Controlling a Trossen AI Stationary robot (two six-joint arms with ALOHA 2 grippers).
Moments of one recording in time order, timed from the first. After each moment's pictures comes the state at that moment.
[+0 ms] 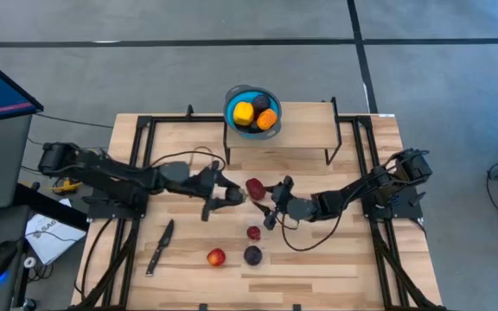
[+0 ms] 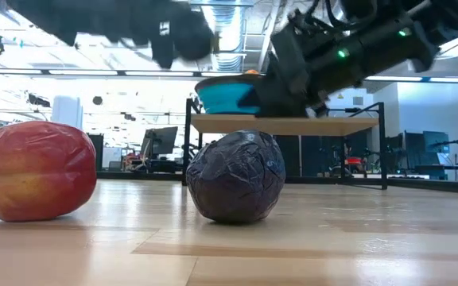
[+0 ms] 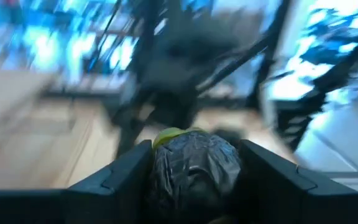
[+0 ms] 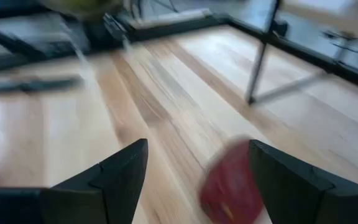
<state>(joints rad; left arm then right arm) -0.07 1.24 0.56 0.57 0.05 -0.09 0.28 1.72 0.72 0.59 0.66 0.34</state>
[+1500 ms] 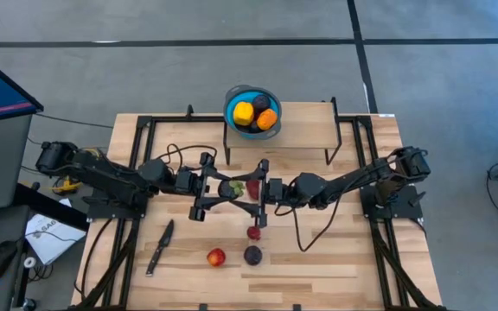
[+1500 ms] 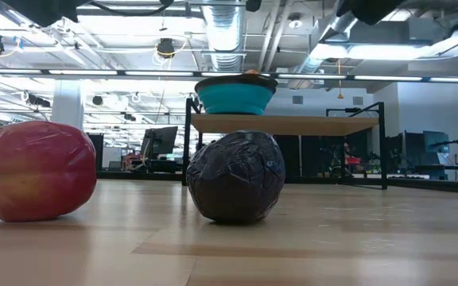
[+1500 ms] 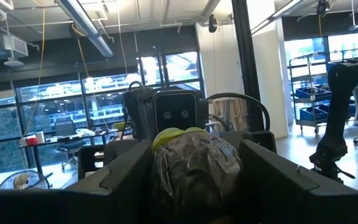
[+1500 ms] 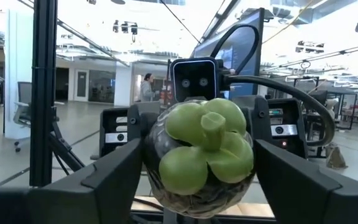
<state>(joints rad) -0.12 1.21 0.56 0.99 0.03 0.15 0.21 1.72 0.99 1.02 0.21 -0.13</state>
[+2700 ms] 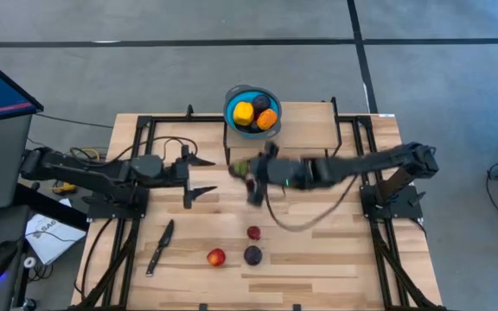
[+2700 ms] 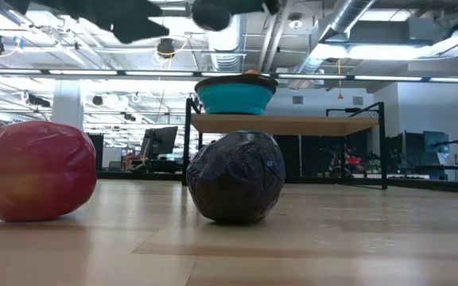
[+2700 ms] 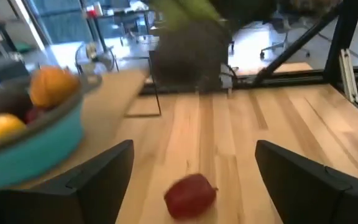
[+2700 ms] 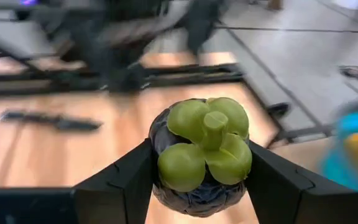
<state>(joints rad) -0.09 0.85 0.55 0.11 -0.26 0.10 0.13 1.64 1.46 -0.29 0.48 0.07</state>
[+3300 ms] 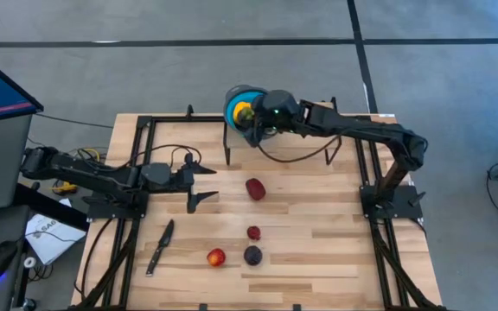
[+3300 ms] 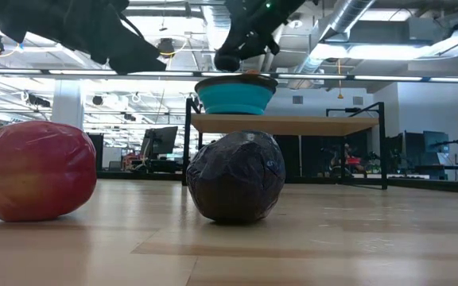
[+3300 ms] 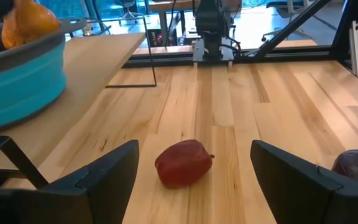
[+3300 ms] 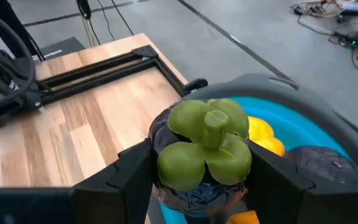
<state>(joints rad) -0.09 0.91 0.41 0.25 -0.26 0.04 -0.29 1.72 1.62 -0.44 0.24 0.11</state>
